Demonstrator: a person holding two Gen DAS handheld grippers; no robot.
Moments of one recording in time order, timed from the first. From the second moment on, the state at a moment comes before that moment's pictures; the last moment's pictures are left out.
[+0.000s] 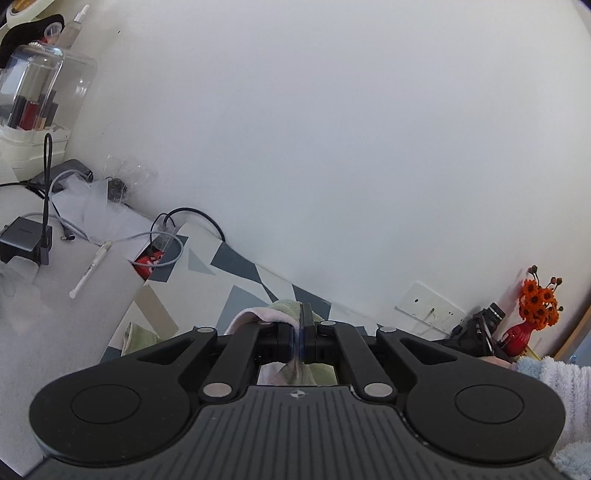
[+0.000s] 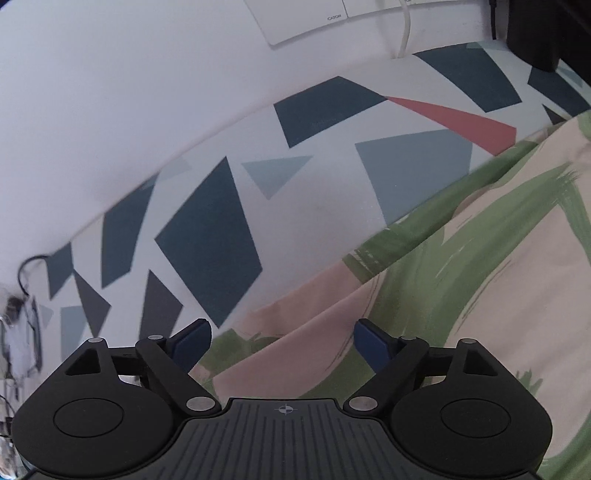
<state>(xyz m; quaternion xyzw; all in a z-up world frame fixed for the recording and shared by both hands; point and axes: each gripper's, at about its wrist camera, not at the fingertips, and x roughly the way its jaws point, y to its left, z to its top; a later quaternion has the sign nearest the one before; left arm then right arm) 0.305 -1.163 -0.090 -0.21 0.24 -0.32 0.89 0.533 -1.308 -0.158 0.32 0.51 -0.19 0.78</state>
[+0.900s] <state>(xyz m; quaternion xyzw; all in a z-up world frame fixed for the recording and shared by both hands) 0.281 -1.159 -0.082 -0.21 0.21 -0.34 0.89 0.550 -1.315 -0.146 0.34 0.58 -0.20 0.71</state>
